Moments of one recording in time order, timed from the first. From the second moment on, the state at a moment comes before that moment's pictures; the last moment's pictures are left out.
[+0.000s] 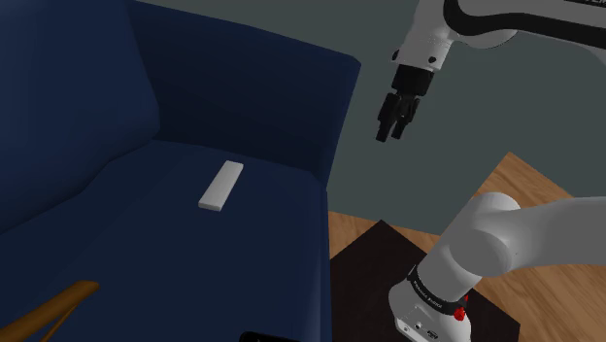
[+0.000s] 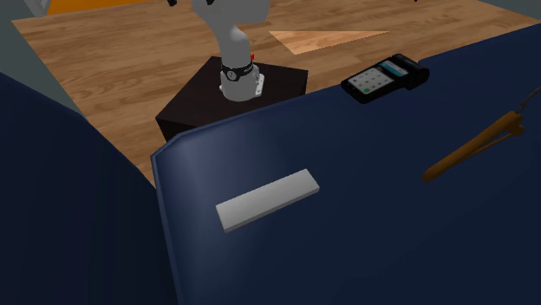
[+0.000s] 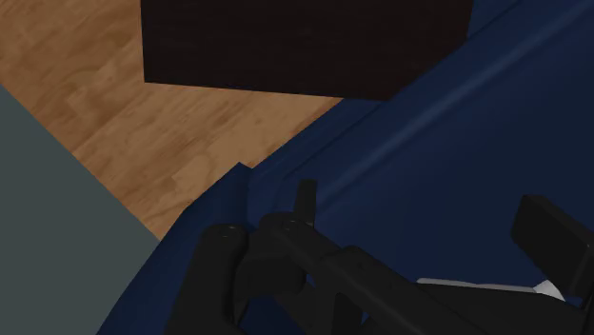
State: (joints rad) arm 0.02 -0.83 0.00 -2.42 0.10 1.48 -0.02
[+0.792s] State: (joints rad) arm 0.02 -0.64 0.23 -2.44 0.24 1.76 0.32
